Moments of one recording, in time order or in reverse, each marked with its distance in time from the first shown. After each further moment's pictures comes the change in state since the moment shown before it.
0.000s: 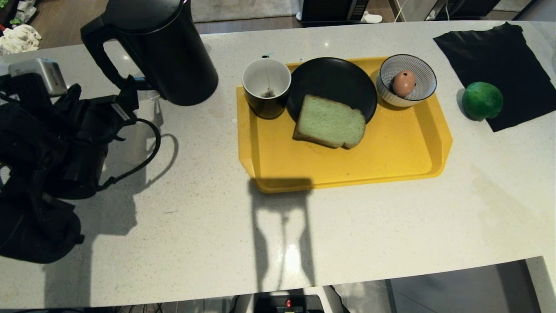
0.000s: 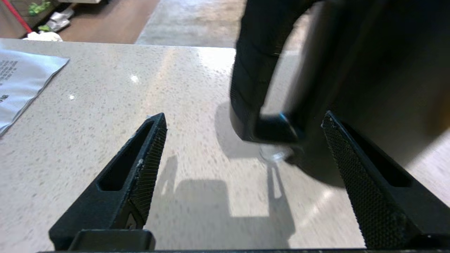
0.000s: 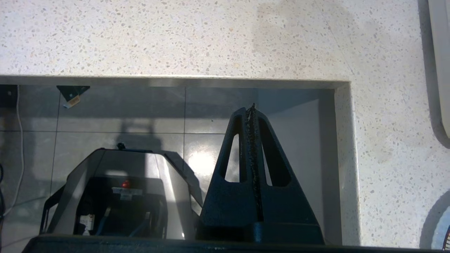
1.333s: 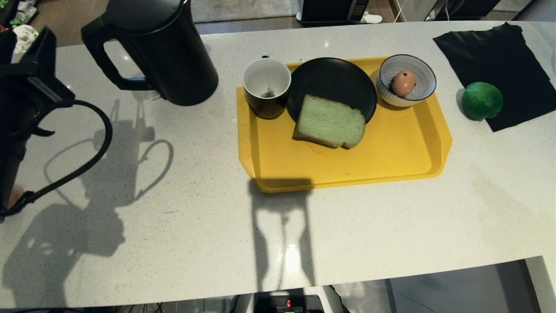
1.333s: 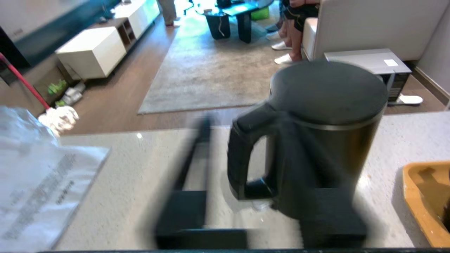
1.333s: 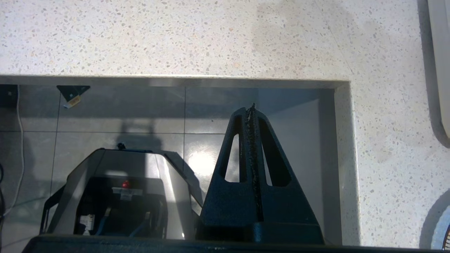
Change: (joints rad) left arm -0.116 -0.342 0.130 0.004 -0.004 0.234; right arm 0.000 0.000 0.000 0.000 0.000 0.000
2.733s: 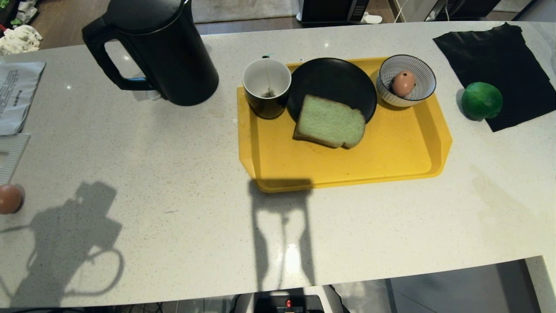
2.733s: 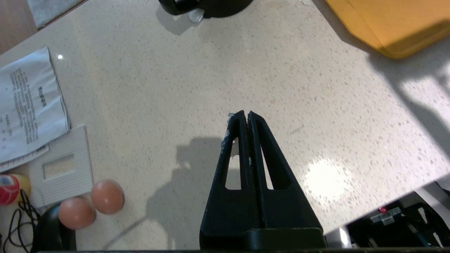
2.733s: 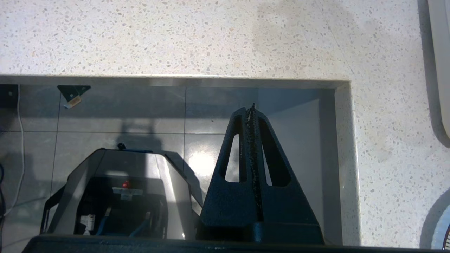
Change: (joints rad) left arm 0.224 -0.792 -0.033 1.520 -0.420 0.099; right arm 0.000 0.000 0.000 0.000 0.000 0.001
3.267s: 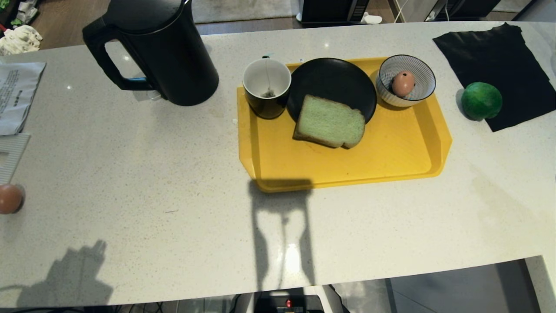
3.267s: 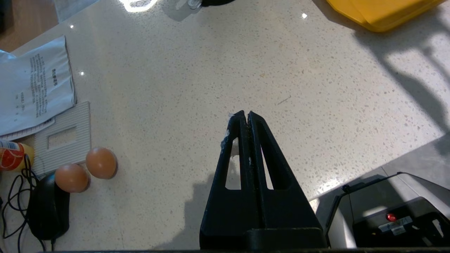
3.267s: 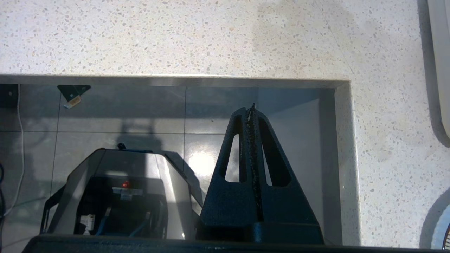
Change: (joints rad) left arm 0.051 -0.360 0.309 -0.061 -0.029 -0.016; right arm 0.000 0.000 0.000 0.000 0.000 0.000
